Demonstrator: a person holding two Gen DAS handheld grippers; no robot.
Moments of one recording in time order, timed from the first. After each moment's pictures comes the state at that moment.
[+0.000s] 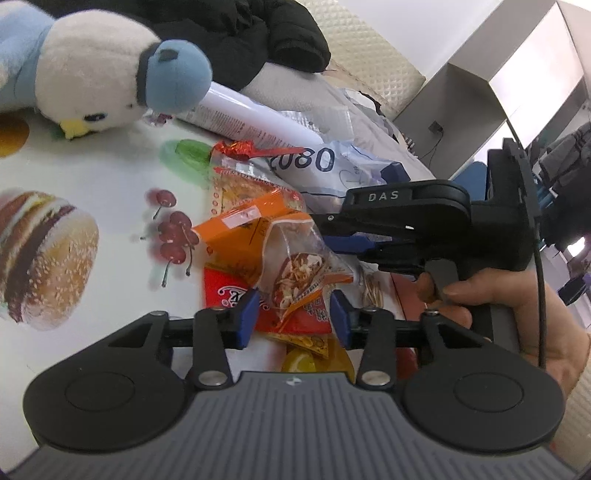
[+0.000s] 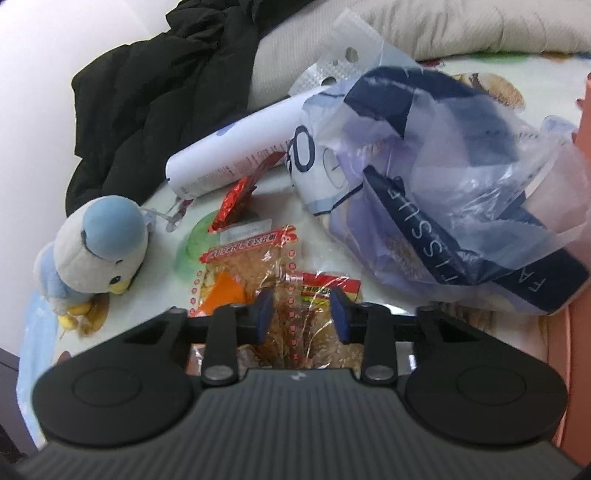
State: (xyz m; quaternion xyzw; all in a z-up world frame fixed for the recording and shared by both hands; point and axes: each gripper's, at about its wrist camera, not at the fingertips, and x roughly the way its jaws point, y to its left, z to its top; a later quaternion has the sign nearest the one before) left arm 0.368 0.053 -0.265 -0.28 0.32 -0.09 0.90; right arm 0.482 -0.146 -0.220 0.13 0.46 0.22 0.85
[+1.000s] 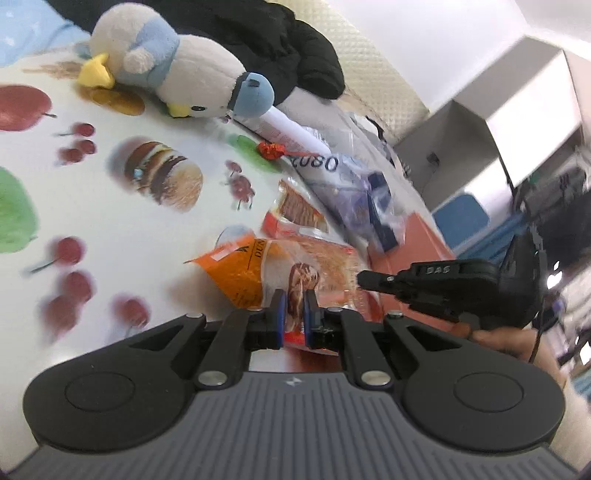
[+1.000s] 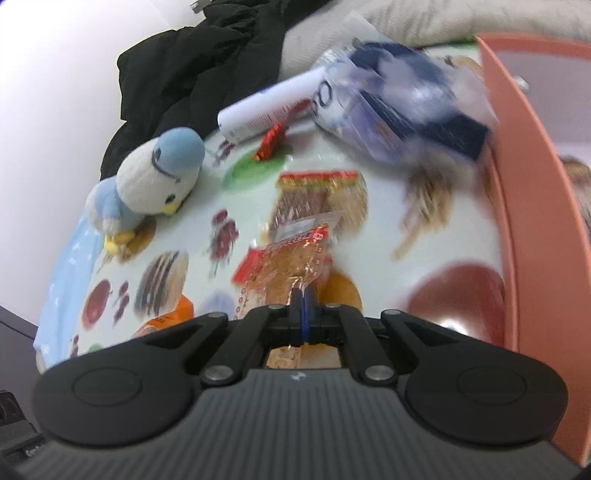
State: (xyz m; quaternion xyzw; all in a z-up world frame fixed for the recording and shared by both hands) left arm 0.199 0.097 -0.239 -0.33 0.31 -0.08 0.89; right arm 0.360 -0.184 -0.195 0.13 0.47 0.24 0.84
